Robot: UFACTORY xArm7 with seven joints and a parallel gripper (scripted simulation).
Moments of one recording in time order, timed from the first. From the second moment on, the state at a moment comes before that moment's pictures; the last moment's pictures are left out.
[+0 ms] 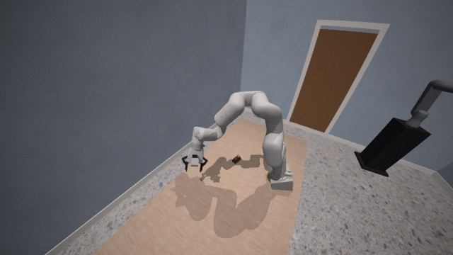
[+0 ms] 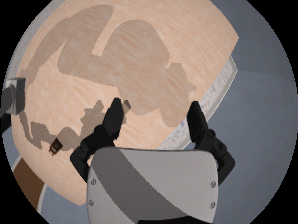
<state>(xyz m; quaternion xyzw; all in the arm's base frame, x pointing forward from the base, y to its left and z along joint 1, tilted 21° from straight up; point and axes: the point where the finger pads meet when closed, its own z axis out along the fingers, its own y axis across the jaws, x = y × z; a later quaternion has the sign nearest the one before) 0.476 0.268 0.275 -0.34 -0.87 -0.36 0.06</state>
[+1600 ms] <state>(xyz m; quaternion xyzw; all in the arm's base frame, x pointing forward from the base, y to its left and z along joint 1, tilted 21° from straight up) 0.421 0.073 0.202 -0.62 -0.74 -0.25 0.00</state>
